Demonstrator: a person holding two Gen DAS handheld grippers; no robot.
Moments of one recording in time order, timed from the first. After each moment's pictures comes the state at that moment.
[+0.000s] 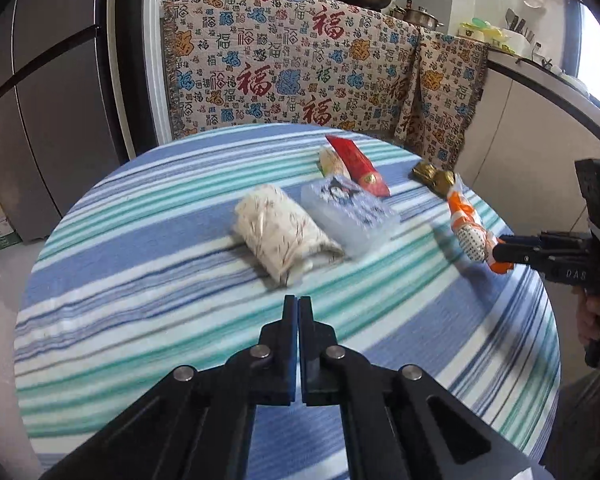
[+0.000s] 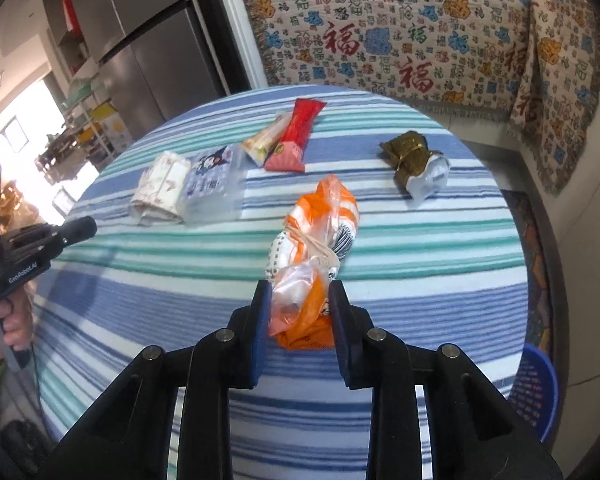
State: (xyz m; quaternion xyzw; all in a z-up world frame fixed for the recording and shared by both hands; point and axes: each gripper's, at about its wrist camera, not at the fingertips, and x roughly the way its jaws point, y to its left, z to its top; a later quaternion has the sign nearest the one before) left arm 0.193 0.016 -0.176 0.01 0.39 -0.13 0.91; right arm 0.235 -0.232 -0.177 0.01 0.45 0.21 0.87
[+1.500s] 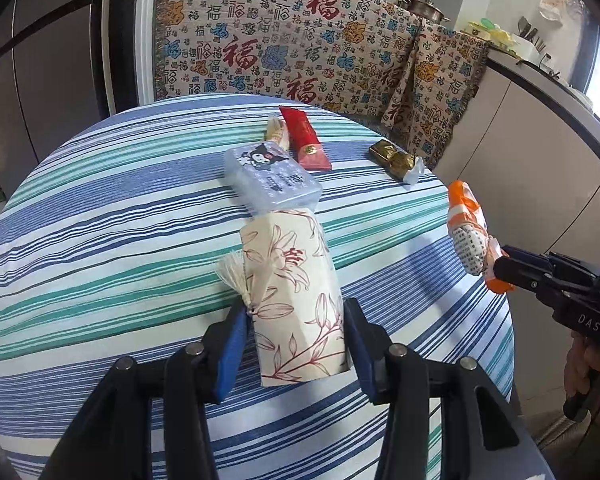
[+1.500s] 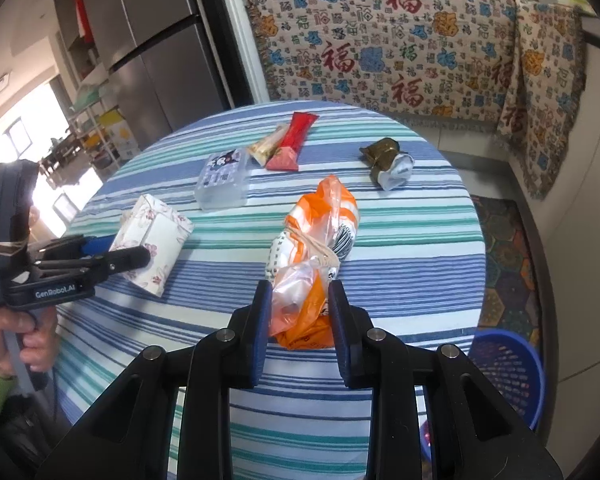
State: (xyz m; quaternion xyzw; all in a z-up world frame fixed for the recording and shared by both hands) left arm 0.196 -0.061 -0.177 -0.04 0.43 -0.13 0.89; right arm 0.191 -0.260 -0.154 0.01 0.41 0.20 0.89
